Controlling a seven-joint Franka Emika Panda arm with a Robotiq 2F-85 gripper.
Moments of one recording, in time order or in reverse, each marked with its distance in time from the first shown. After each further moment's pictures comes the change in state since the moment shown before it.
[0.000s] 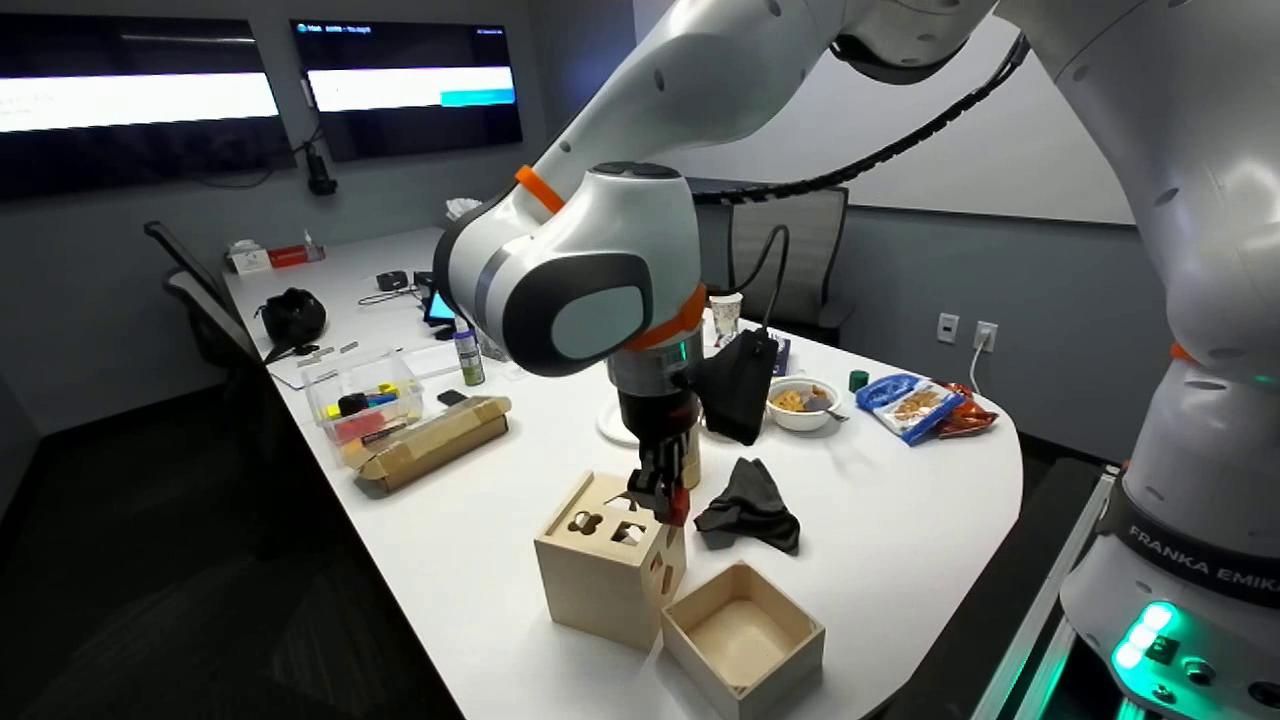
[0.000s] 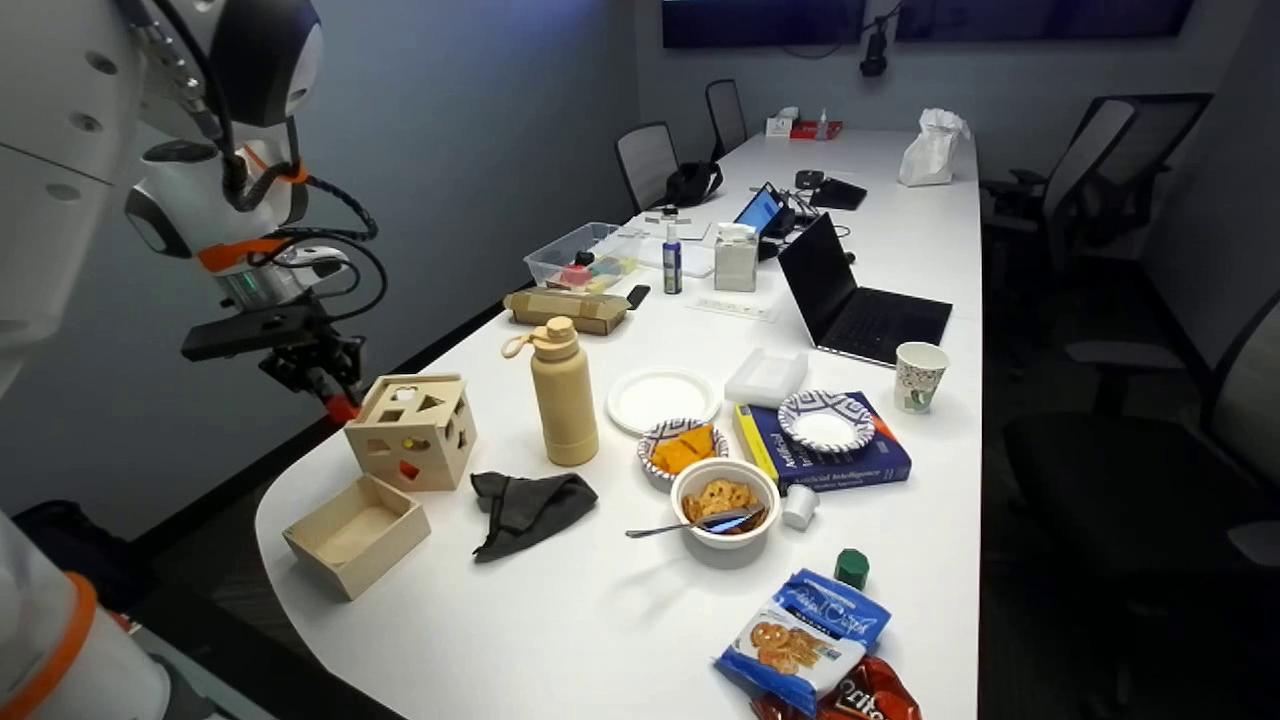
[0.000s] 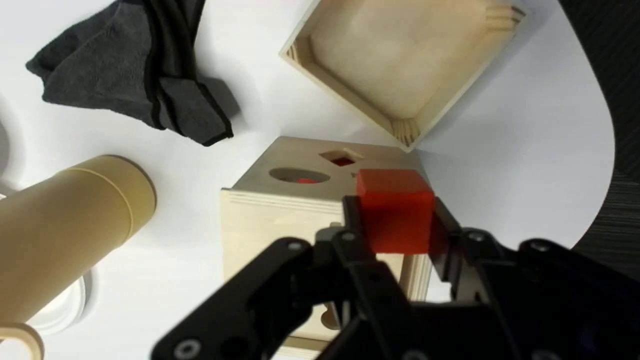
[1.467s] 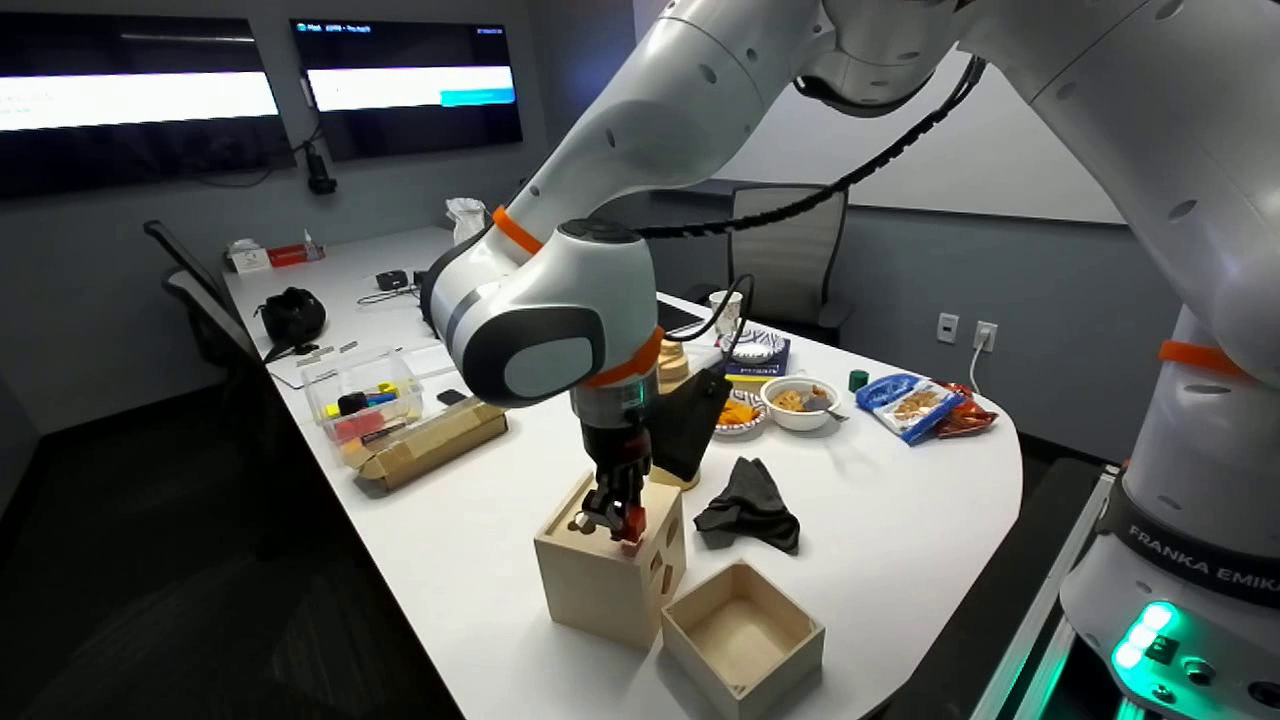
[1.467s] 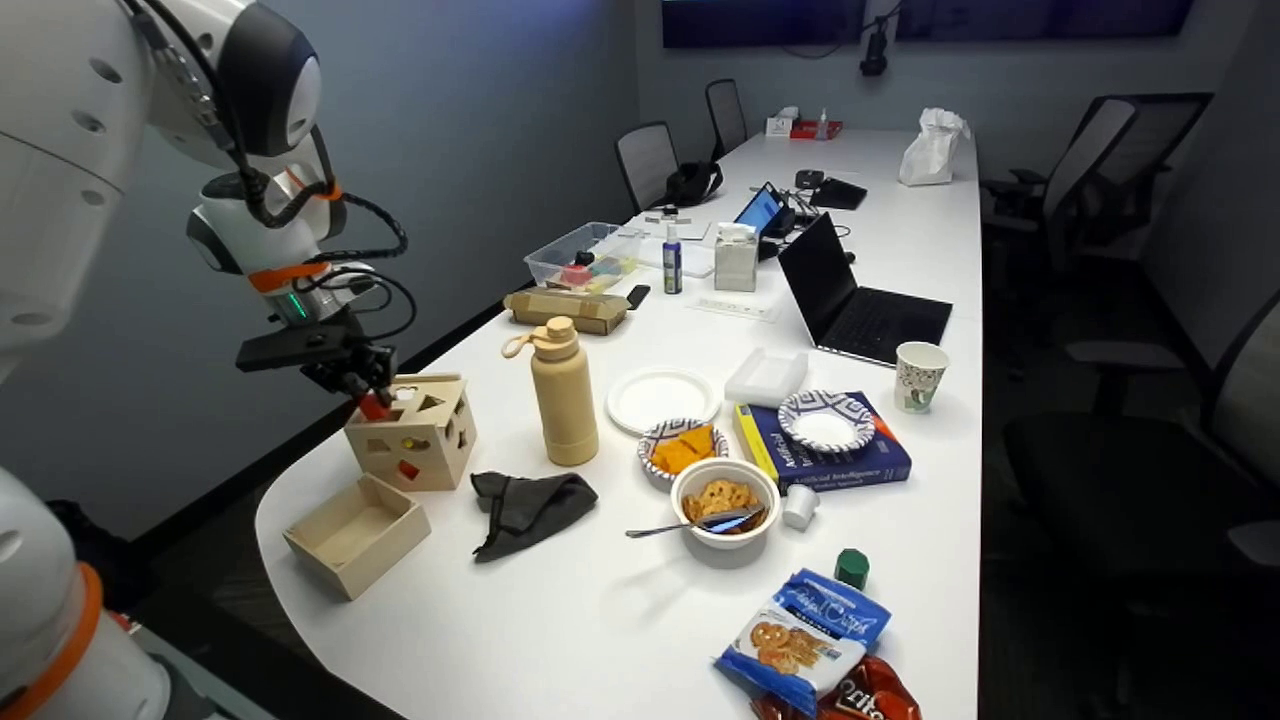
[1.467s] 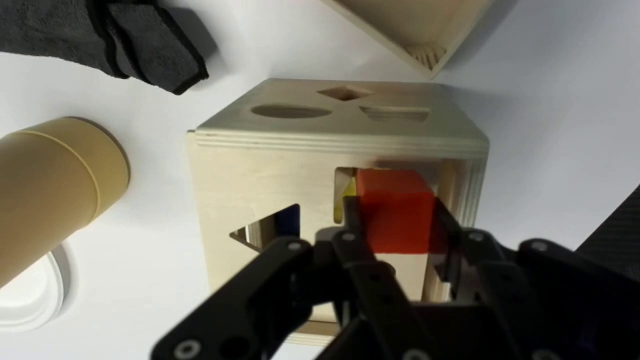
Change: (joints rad) arm 0.200 0.069 -0.256 0.181 0.011 -0.106 -0.027
